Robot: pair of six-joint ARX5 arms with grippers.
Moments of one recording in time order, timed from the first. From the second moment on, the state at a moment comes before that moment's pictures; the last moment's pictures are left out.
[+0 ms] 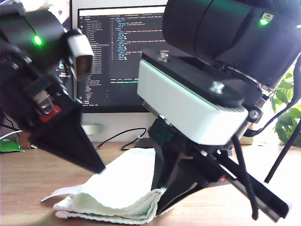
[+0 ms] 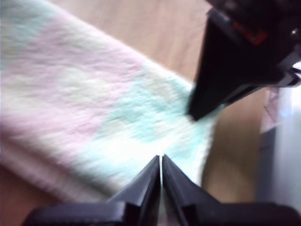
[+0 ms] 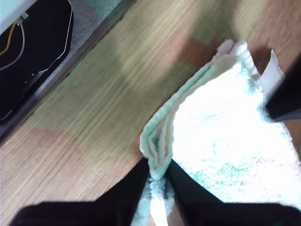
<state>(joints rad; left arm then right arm) -0.61 1.38 0.65 -0.26 0.49 0.38 0.95 1.52 0.65 -0.11 -0.09 -1.39</state>
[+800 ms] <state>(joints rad) -0.73 1.12 0.65 -0.43 0.12 0.44 0.95 1.52 0.86 -0.22 -0.07 -1.12</state>
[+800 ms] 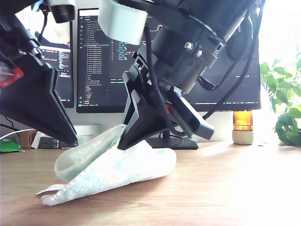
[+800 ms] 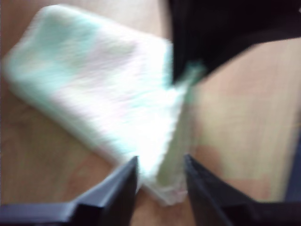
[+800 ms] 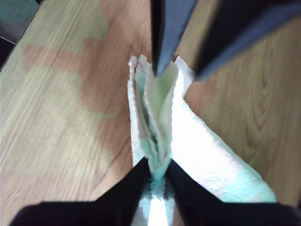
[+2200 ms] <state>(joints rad) -0.87 1.12 0.65 -0.44 -0.13 0.39 0.93 1.52 0.95 -0.29 -0.07 -0.99</state>
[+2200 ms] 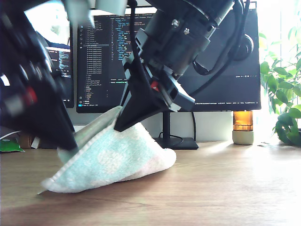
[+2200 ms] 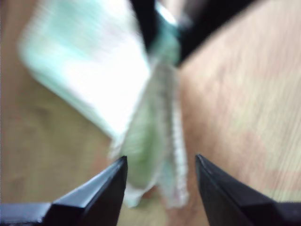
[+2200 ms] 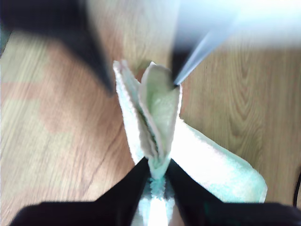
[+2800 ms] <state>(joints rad) -0.78 1.10 0.65 -0.41 -0.04 0.37 0.92 1.52 0.95 -0.28 -0.07 -0.99</state>
